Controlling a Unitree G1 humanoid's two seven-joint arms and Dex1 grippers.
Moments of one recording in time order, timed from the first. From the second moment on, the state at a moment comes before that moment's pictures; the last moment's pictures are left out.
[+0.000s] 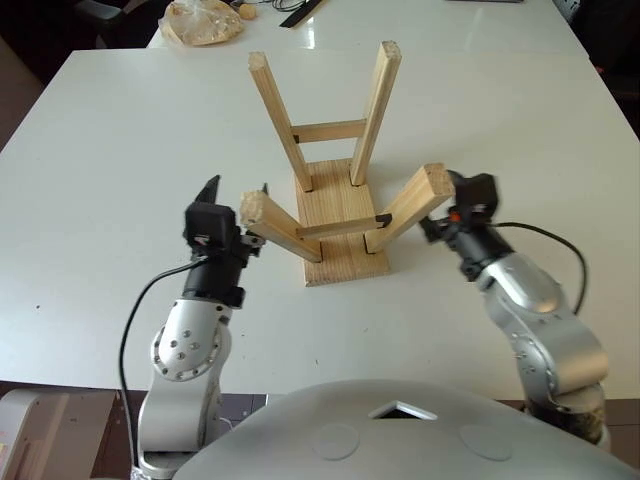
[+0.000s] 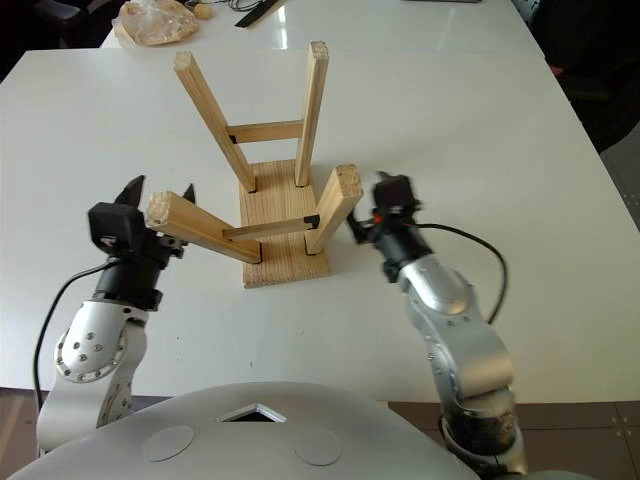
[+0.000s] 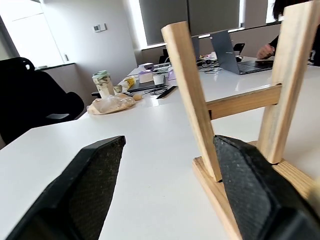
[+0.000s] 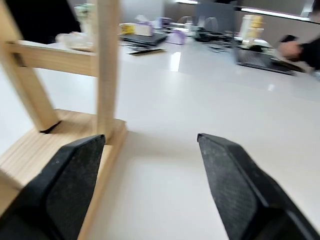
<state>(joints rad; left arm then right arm) 0.43 0.16 -0.14 -0.95 0.08 0.47 -0.04 0.10 -0.26 0.23 -0.83 0.12 0.83 0.08</state>
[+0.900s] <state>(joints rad) 0.53 0.39 -0.09 -0.34 0.13 -0.01 -0.26 0.29 -0.68 0.22 -0.55 0.00 0.55 0.49</state>
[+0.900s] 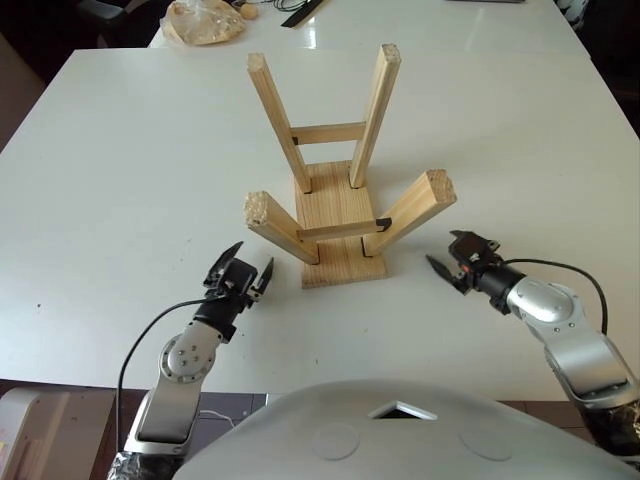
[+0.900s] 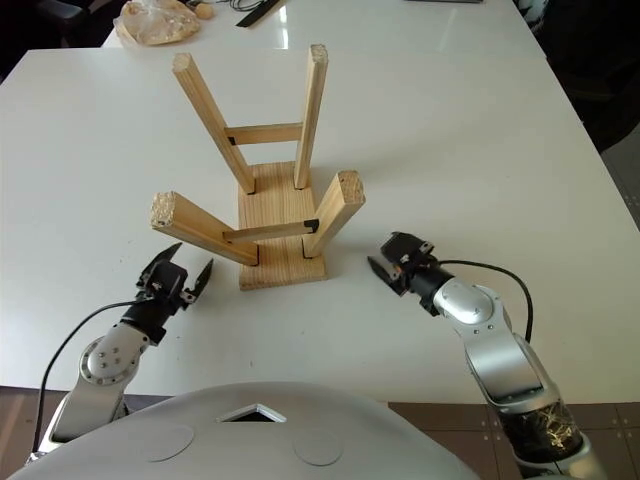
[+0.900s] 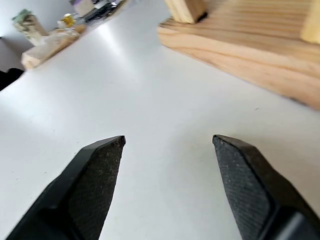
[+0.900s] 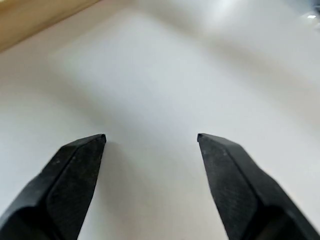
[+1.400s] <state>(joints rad) 0.39 0.40 -0.27 -0.29 0.16 -0.07 -0.40 0.11 -0.71 0.29 -0.40 0.03 0.45 0.70</state>
